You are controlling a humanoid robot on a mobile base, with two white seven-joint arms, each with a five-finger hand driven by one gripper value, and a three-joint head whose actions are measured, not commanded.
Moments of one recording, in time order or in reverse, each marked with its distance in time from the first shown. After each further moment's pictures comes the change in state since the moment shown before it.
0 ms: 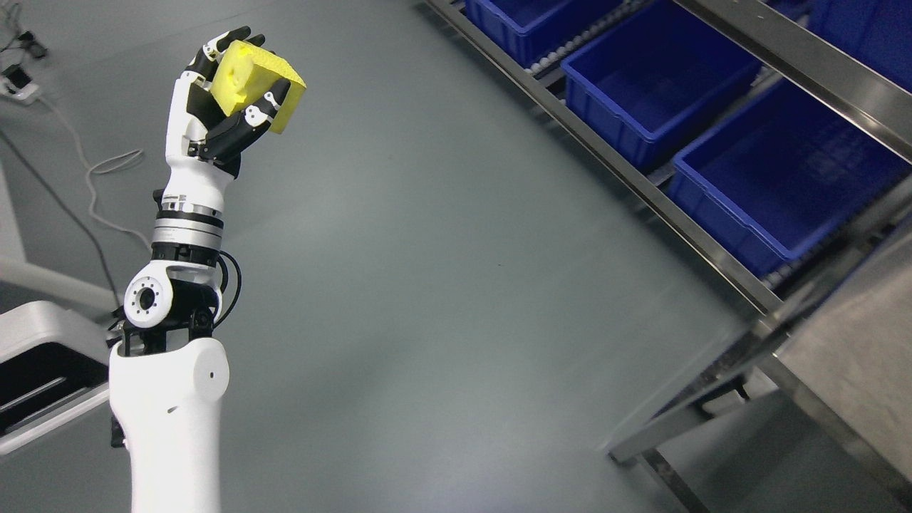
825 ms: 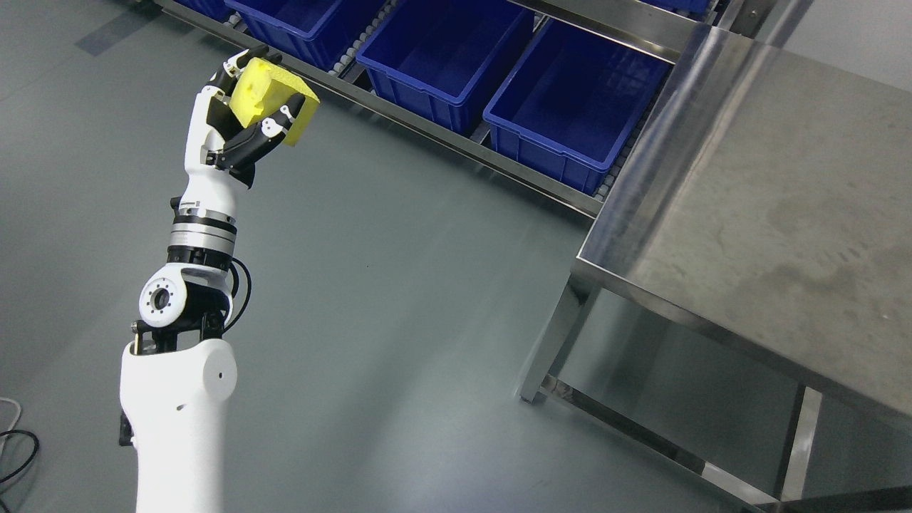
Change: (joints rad) left arm -0.002 0.002 -0.020 0.051 -0.001 -0.002 0.006; right arm 0.000 0.000 0.000 0.000 0.000 0.000 0.000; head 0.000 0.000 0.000
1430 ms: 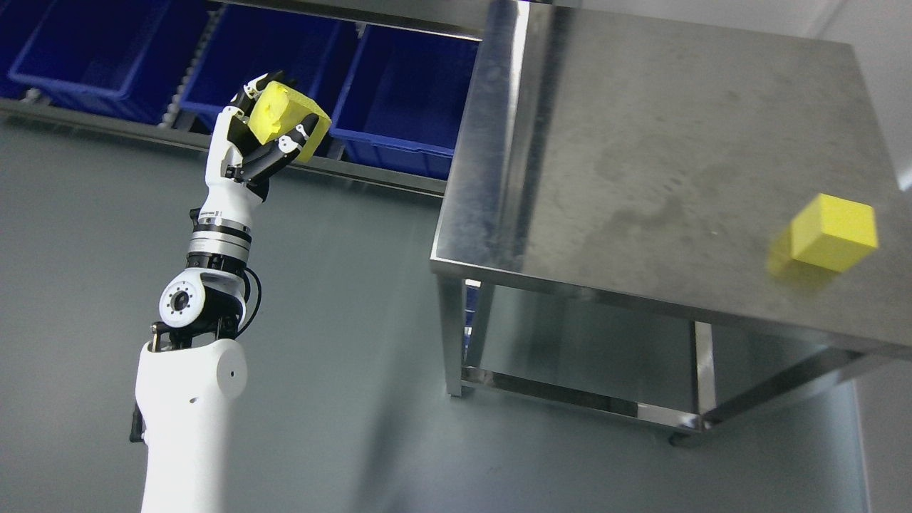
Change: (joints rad) left arm -0.014 0.006 -0.026 0.123 -0.006 -0.038 0.000; right arm 0.000 0.000 0.000 0.000 0.000 0.000 0.000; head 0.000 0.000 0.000
